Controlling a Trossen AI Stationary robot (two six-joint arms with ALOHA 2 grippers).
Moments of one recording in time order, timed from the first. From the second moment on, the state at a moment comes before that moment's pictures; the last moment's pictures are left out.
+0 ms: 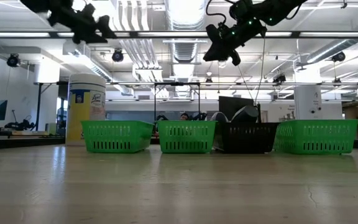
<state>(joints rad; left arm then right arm) 1.23 1.16 1.14 0.07 0.26 0.02 -0.80 1.63 1.46 -0.16 -0.18 0.23</state>
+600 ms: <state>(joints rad) 1.13 0.38 0.70 -0.12 -0.08 0.11 -0.79 1.64 1.46 -0.11 -0.12 0.27</state>
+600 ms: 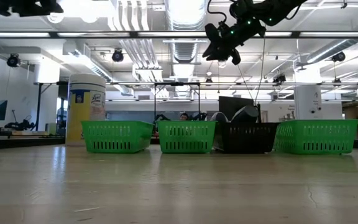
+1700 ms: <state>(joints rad) 1.13 0.13 0.25 -0.14 -0.62 -0.08 -0.79 1.64 1.46 -0.12 -0.10 0.27</state>
